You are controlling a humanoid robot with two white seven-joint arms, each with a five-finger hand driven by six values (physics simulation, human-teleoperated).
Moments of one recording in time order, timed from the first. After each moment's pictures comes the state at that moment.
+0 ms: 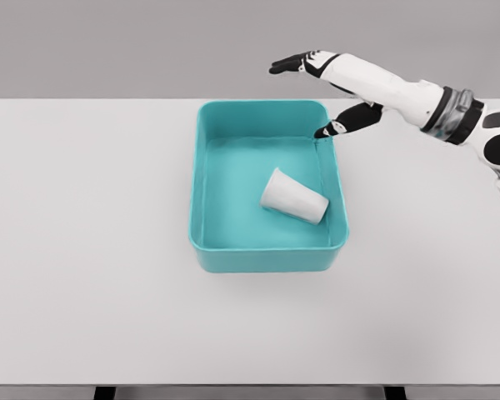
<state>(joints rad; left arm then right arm) 0.03 0.00 -0.05 -0.07 0.00 -0.08 -0.51 -0.88 -0.67 0.83 -1.31 -0.05 -0.61 0.28</state>
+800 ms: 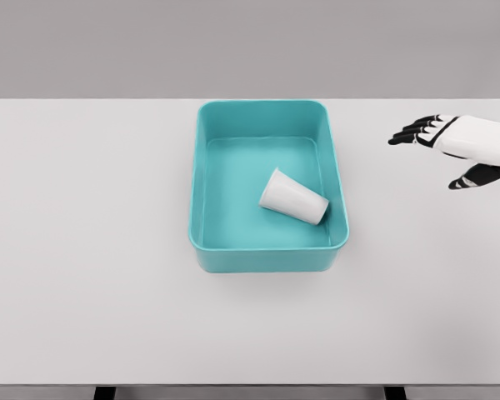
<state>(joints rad) 0.04 0.00 -0.05 -0.07 0.00 -0.08 -0.51 -0.77 -1.11 0.88 -1.42 0.18 -0.61 0.29</state>
